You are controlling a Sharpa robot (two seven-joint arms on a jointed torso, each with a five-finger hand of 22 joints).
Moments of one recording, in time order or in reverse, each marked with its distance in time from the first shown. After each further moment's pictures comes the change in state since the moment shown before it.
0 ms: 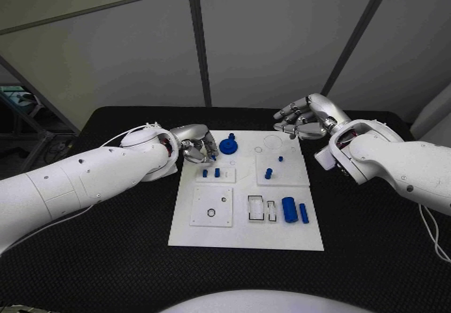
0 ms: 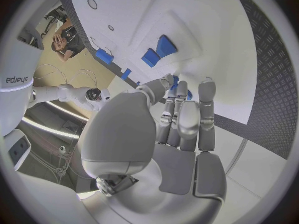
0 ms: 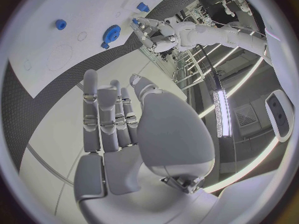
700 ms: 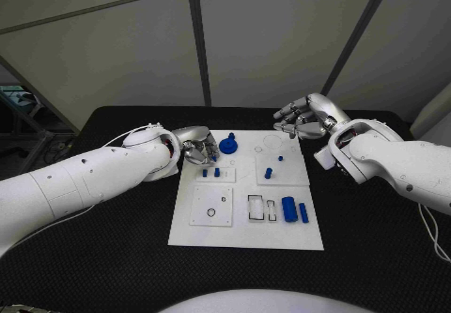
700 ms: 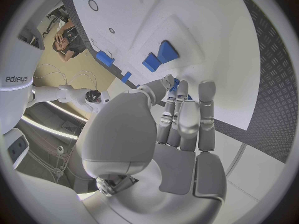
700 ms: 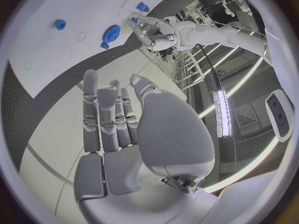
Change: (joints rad) left arm -0.001 0.012 -0.004 -0.010 0.001 0.025 -0.007; left_hand -0.005 -0.005 -0.004 -0.004 0.000 0.000 0.000 -0.007 -0.004 0.002 -0.002 -0.005 -0.004 -0.003 0.004 -0.004 -0.008 0.000 -0.009 -0.002 -0.004 -0.004; right arm 0.000 0.001 0.000 0.000 0.000 0.000 0.000; right_hand 0.000 0.000 0.000 0.000 0.000 0.000 0.000 0.000 0.000 0.000 0.000 0.000 0.000 0.000 0.000 0.000 0.000 0.000 0.000 0.000 0.000 -0.001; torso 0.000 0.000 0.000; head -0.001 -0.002
